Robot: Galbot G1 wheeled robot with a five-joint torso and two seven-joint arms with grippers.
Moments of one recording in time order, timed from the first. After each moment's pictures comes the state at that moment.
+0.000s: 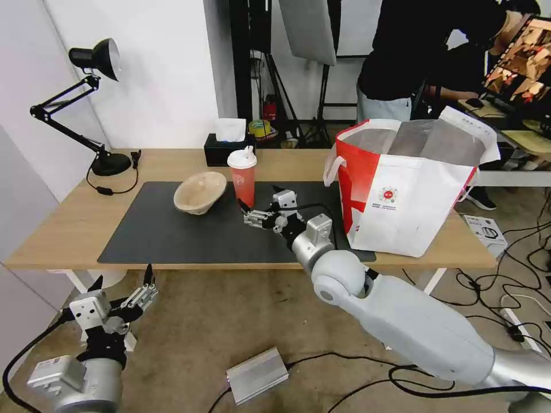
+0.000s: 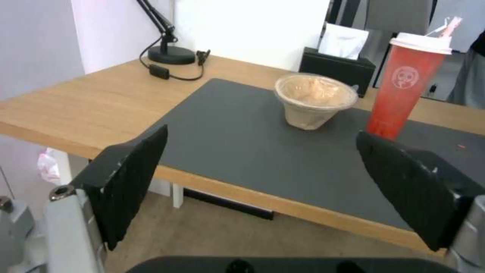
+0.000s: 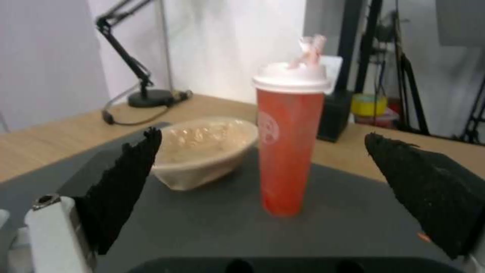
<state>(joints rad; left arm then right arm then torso) 1.86 -1.34 -0.68 -2.45 -0.41 0.13 -0.32 -0.47 1.04 -0.45 1.81 0.77 -0.14 0.41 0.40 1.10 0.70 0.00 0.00</state>
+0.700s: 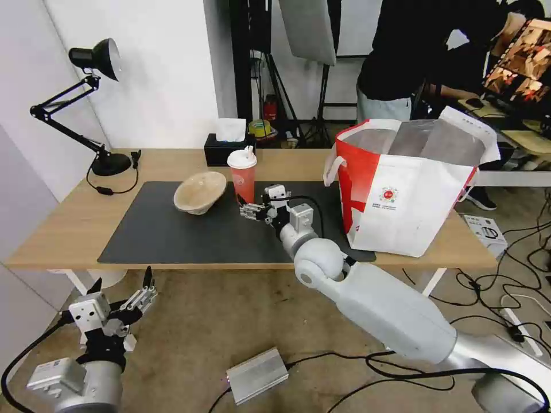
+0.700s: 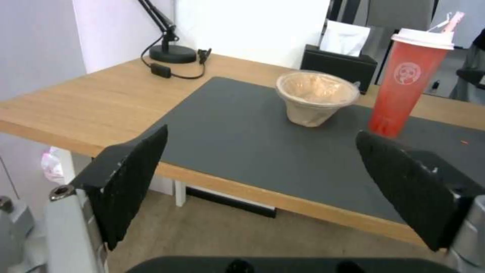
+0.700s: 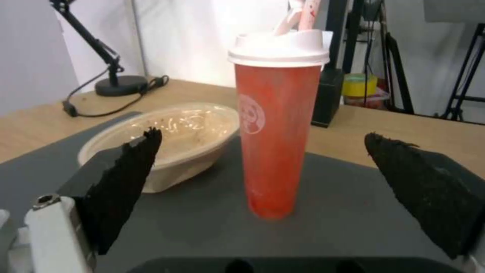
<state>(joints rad) 1.87 -1.34 -0.68 -2.45 -0.40 0.13 -0.32 -0.41 1.17 -0.46 1.63 0.78 -0.16 0.42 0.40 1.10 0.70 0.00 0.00</state>
